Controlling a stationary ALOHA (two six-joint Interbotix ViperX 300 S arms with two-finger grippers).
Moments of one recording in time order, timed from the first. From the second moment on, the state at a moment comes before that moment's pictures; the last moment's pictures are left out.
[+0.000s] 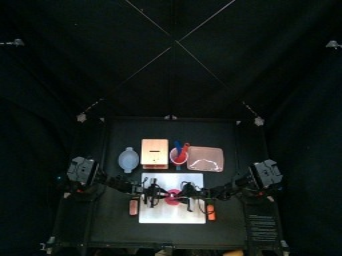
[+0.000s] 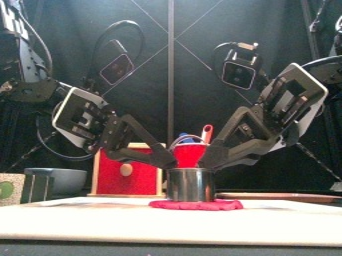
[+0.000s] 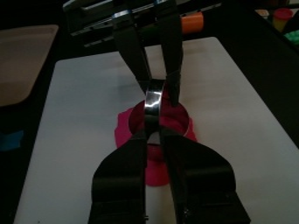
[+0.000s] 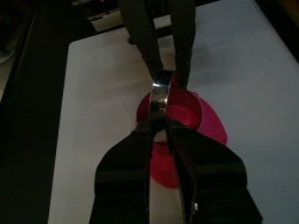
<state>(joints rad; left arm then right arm) -0.22 0.28 0.86 -0.14 -0.79 0.14 0.25 0.17 0.89 0.39 -0.57 0.02</state>
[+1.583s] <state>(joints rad) -0.24 0.34 0.84 -0.17 -0.73 0.13 0.25 0.19 0.87 0.38 -0.46 0.02</state>
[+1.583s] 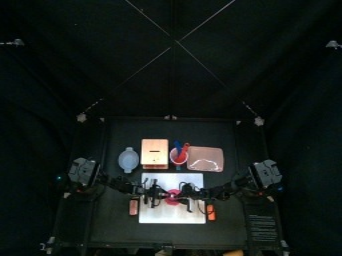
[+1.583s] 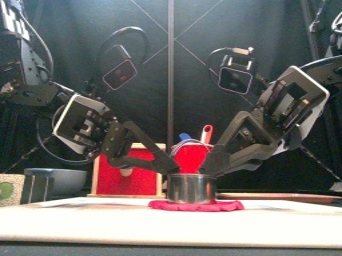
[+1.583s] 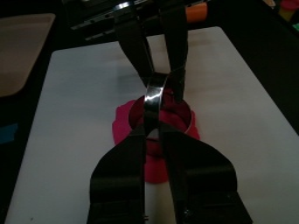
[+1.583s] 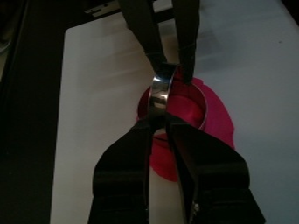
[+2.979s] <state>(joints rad) -0.24 0.34 0.83 -0.17 -0.67 0.13 0.24 0.19 0.87 0.38 -0.35 0.02</state>
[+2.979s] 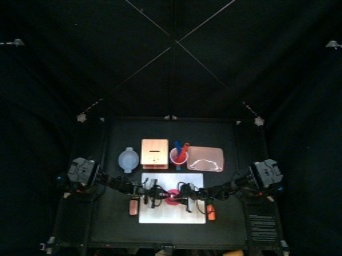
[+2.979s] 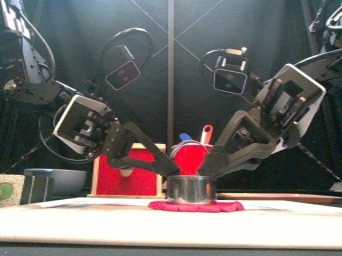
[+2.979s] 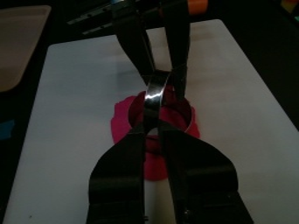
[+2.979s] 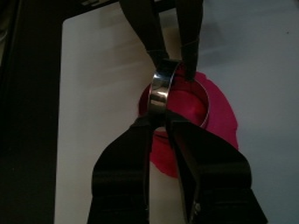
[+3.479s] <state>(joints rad) -0.24 0.34 0.82 -0.17 -0.65 0.13 0.24 0.19 0.86 0.38 -0.33 0.02</state>
